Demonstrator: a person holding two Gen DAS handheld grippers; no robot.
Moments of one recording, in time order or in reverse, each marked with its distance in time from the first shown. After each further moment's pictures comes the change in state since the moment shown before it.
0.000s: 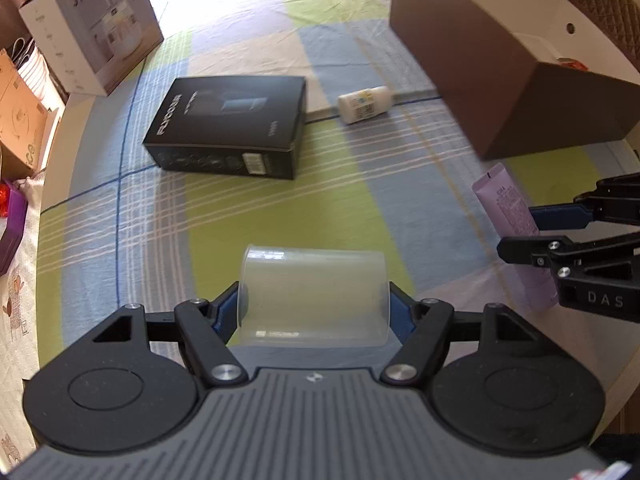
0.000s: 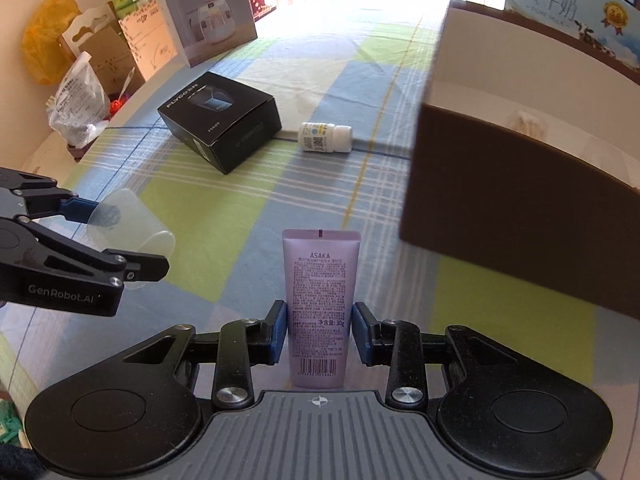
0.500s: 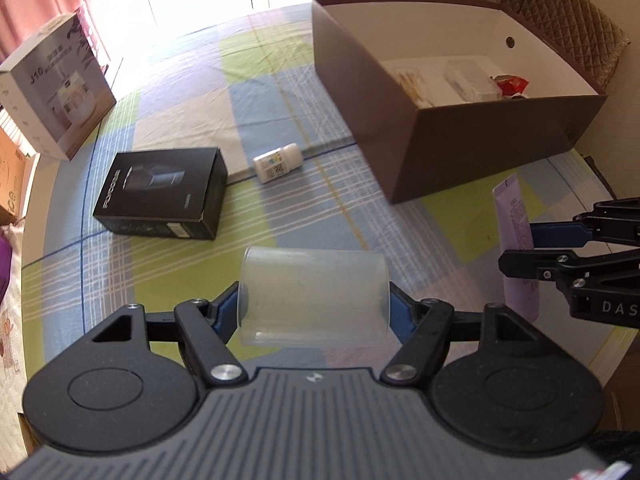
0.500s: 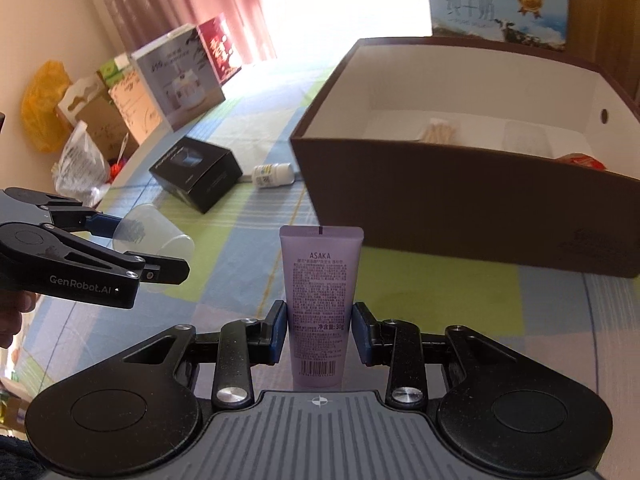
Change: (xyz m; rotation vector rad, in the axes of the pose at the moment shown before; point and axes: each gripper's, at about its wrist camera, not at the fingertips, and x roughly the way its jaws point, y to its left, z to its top) left arm -0.032 -0.062 0.021 0.079 -0.087 -0.047; right arm -0.071 -0.056 -0.034 0.138 -0.149 0.036
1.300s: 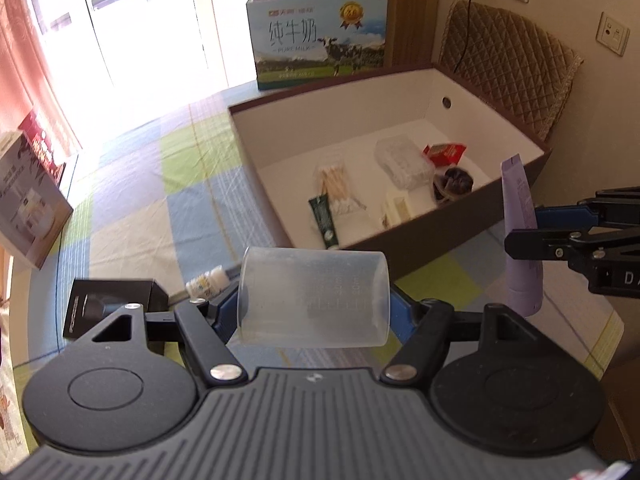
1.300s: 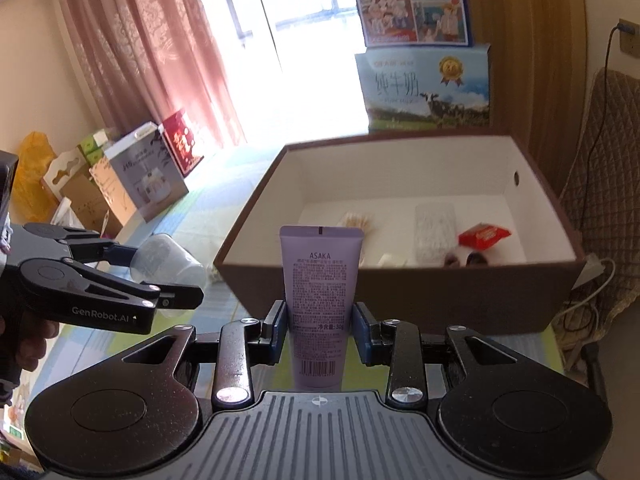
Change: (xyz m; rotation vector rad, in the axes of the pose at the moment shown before) left arm -0.025 -0.065 0.072 0.103 -0.161 -0.061; right arm -0.085 -0.064 0.039 0.060 -0.199 -0.041
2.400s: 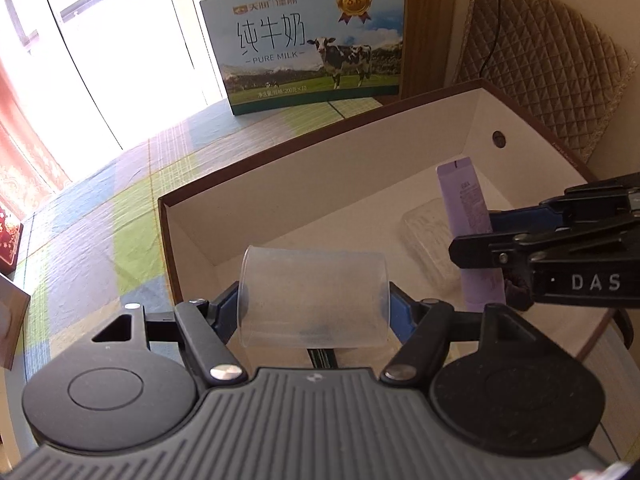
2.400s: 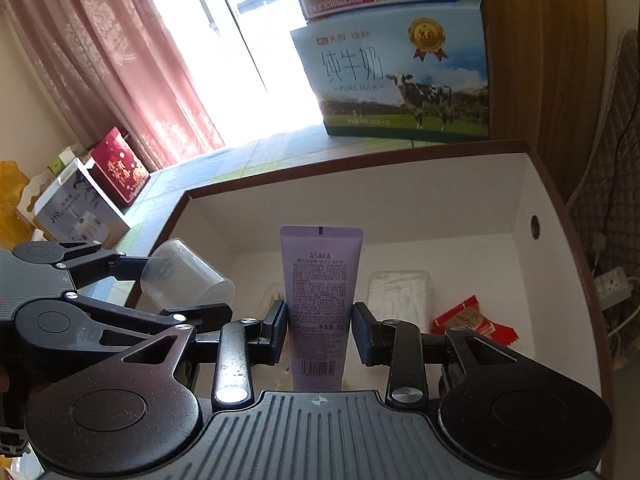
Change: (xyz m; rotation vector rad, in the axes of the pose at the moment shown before) left arm 0.150 -0.011 0.123 0.048 0.076 0.036; right arm 0.141 -0.111 0.104 0.086 0.114 0.028
